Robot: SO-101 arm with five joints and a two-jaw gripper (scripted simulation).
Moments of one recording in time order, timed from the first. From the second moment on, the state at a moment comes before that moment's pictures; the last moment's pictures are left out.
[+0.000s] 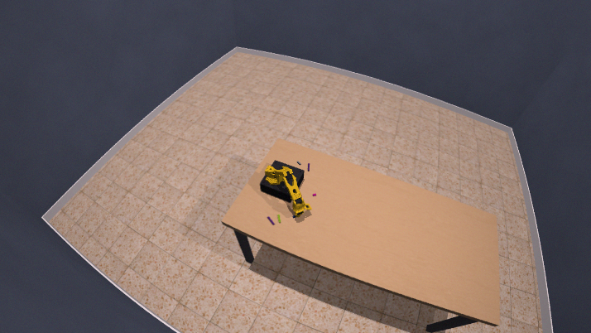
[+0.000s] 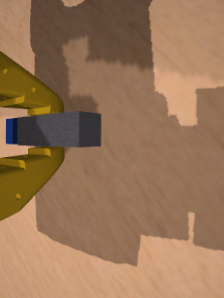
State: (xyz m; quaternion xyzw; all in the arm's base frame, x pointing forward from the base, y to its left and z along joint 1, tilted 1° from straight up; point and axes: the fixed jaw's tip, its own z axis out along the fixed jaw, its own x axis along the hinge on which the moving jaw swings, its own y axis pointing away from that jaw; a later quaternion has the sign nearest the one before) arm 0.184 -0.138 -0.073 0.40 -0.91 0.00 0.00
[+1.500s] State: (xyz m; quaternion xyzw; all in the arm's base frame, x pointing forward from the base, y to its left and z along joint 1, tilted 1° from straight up) arm 0.184 -0.138 -0.073 0.40 -0.91 0.00 0.00
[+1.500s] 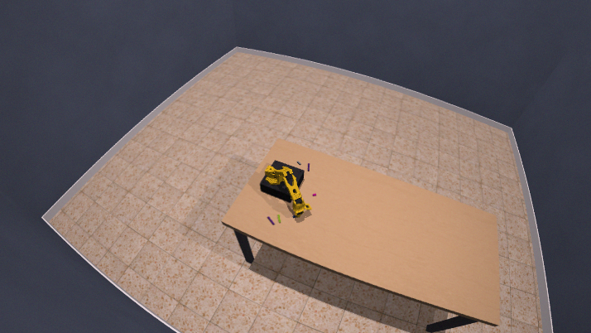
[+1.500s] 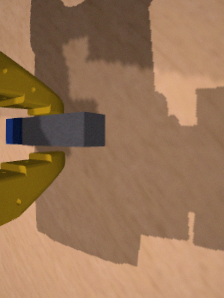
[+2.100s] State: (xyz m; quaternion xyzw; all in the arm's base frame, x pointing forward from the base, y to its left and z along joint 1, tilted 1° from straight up) arm 0.184 -0.138 -0.073 0.40 -0.91 0.00 0.00
